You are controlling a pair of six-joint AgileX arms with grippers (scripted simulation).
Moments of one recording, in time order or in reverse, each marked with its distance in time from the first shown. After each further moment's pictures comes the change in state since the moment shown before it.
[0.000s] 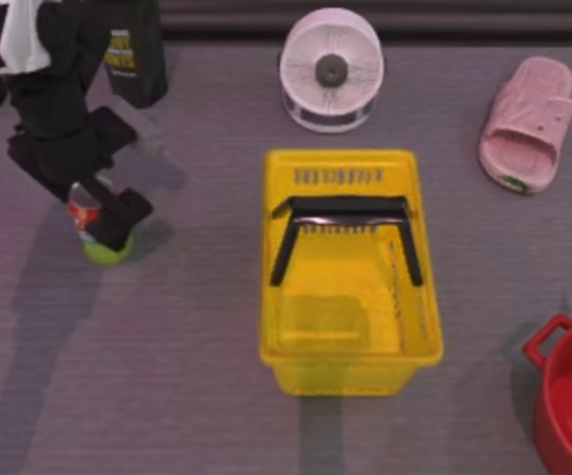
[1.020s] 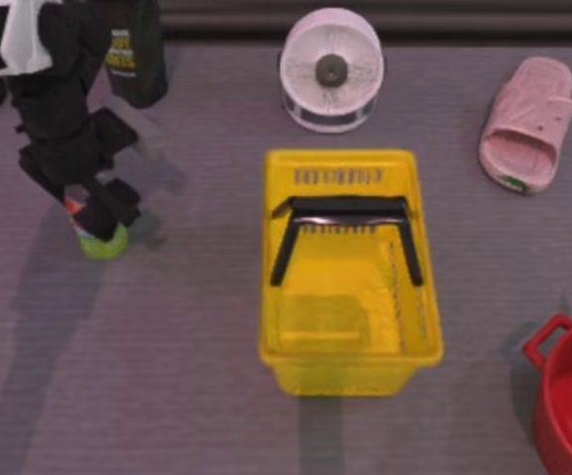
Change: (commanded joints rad) left arm 0.000 0.000 0.000 0.000 0.000 0.000; right arm 0.000 0.000 0.000 0.000 0.000 0.000
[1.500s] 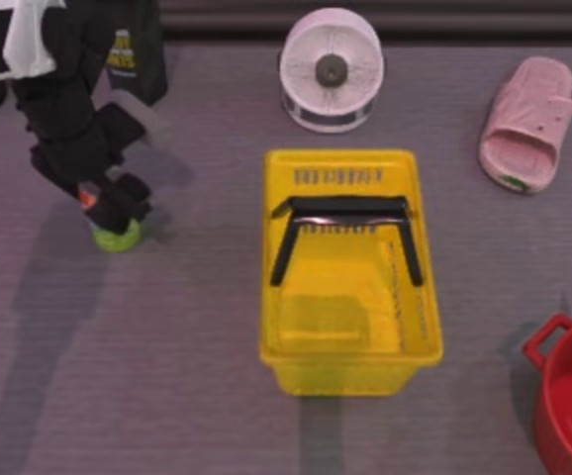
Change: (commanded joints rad) left arm -0.009 -0.004 -0.014 0.064 0.052 -0.017; right arm 0.000 0.000 0.000 0.000 0.000 0.000
